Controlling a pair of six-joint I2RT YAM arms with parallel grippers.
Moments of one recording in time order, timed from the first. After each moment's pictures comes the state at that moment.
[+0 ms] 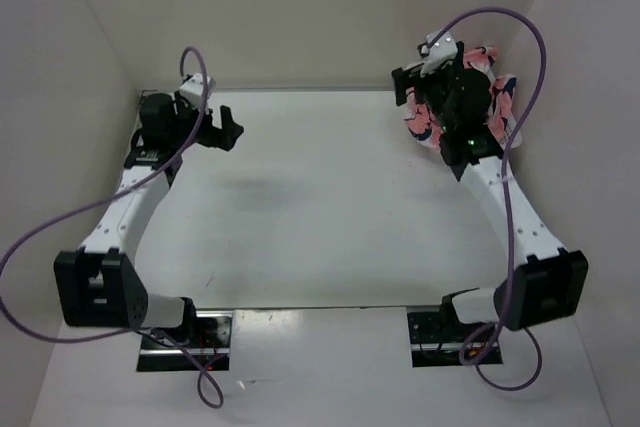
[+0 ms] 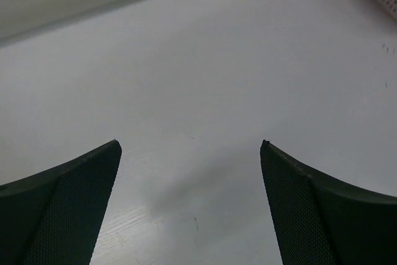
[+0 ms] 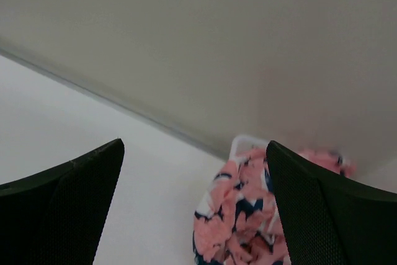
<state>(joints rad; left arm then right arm) 0.02 1.29 1.07 -0.04 0.46 0.07 0.25 1.29 1.26 0.15 -0.08 -0.33</state>
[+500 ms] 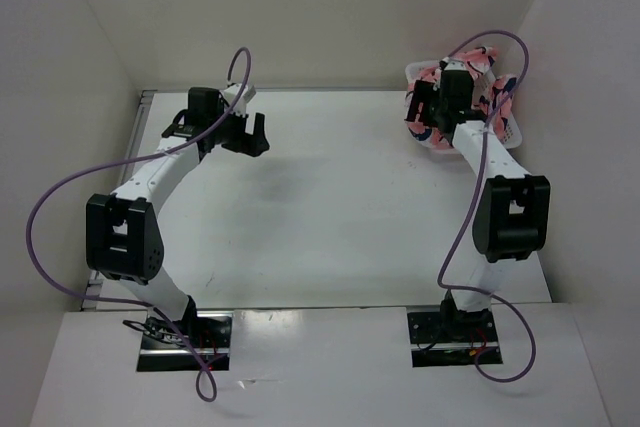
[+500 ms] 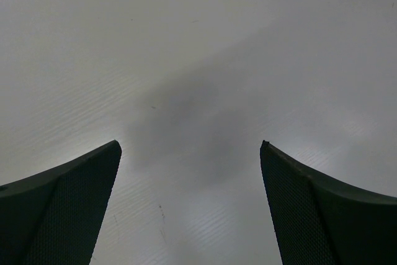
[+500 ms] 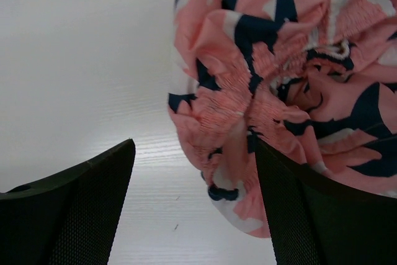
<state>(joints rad) -0.13 1.65 1.31 -0.34 0.37 0.07 0.04 1.76 1.43 -0.24 0.02 0.20</state>
